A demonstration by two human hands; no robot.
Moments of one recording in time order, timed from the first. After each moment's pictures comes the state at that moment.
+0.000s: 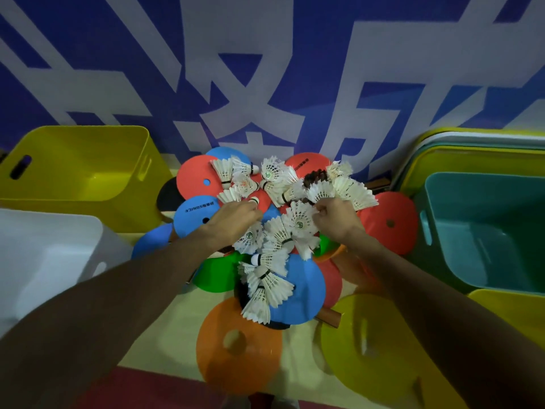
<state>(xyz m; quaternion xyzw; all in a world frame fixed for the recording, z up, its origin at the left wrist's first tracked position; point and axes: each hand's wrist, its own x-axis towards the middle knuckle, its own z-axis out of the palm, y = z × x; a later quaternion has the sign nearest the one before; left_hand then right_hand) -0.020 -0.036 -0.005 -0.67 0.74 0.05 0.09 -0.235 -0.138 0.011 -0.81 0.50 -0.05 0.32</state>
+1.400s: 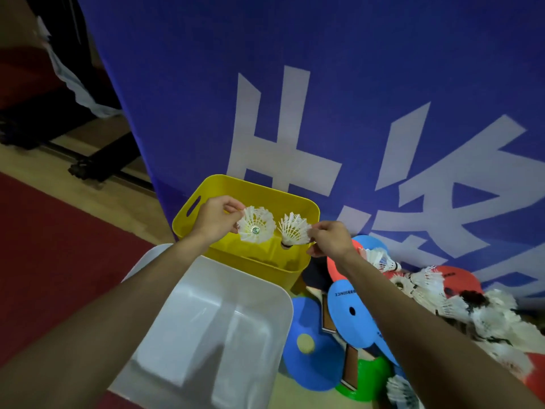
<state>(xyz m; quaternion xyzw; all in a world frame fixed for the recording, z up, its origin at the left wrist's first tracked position) 0.351 0.125 0.091 -0.80 0.30 0.22 -0.48 0.165 -0.026 0.084 -0.70 0.48 -0.13 0.52</state>
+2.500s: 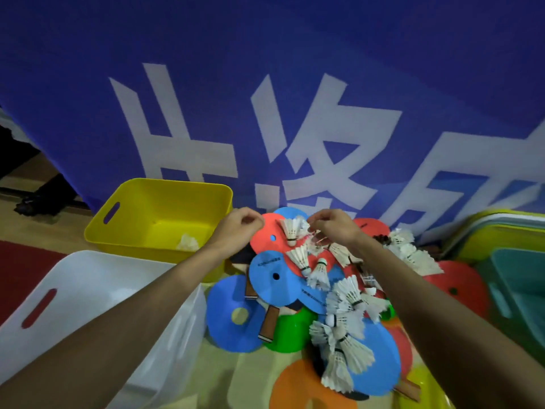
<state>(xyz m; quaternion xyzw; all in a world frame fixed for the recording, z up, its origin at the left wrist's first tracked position) 0.124 0.036 0.111 -0.77 0.41 0.27 -0.41 -0.052 -0.104 0.105 -0.71 0.47 -0.11 0.52</state>
